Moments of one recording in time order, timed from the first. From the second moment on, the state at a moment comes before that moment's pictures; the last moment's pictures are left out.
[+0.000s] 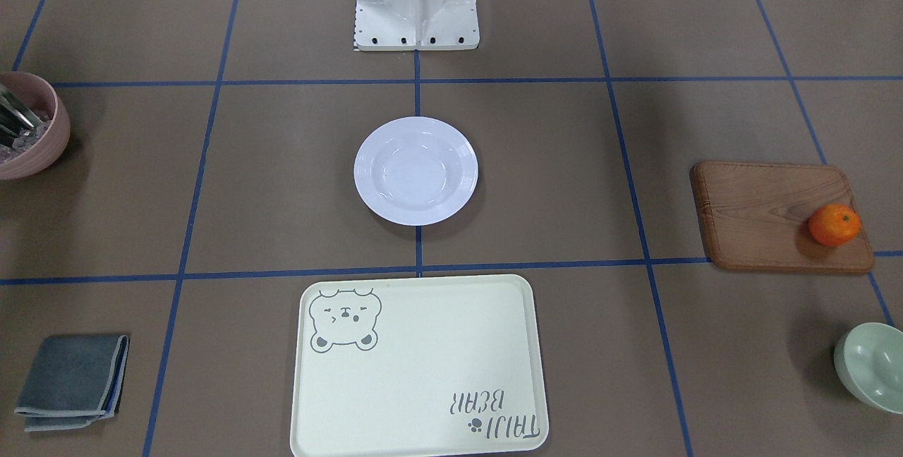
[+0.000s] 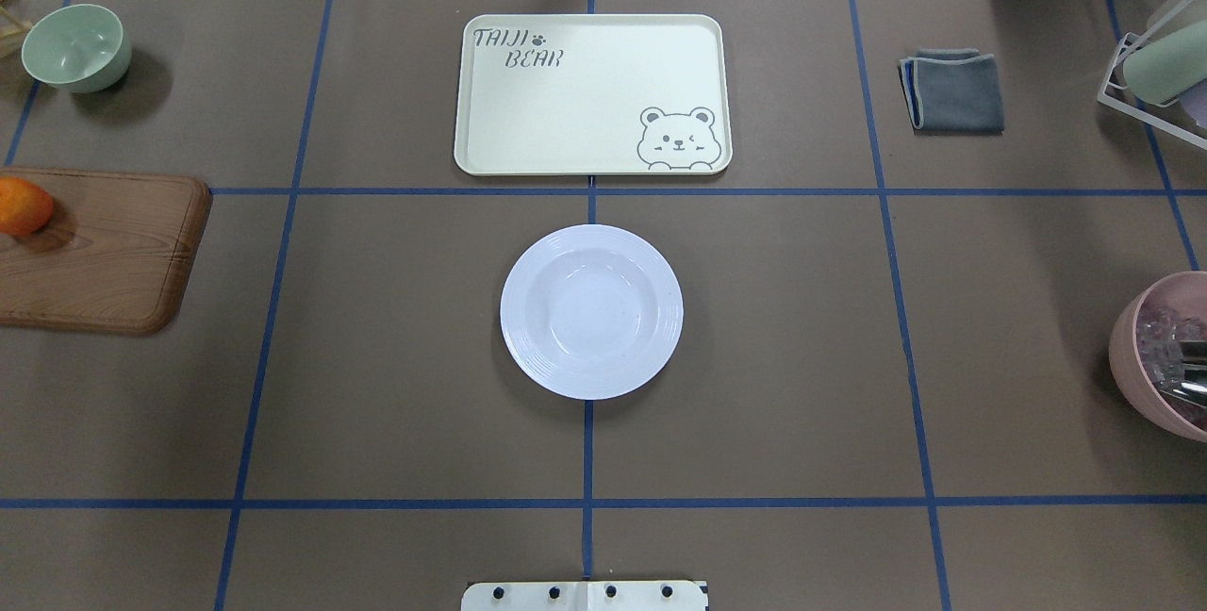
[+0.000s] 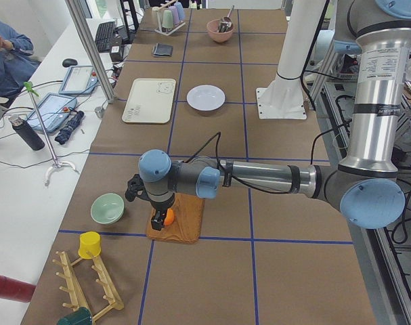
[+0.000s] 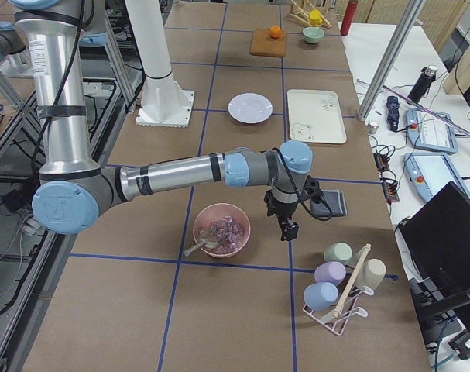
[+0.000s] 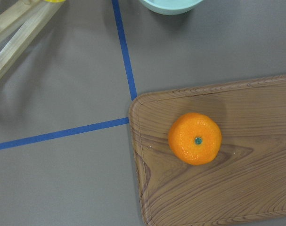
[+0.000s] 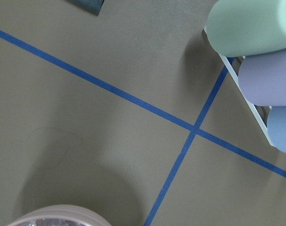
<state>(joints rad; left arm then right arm) -1.52 -1.61 -1.61 -1.65 -2.38 0.08 1.45 -1.51 1.72 -1.69 2.25 -0.30</state>
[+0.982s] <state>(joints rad) -1.52 -1.58 -1.67 -1.66 -2.38 -0.06 1.45 -1.52 1.72 -1.69 2.26 -0.30</state>
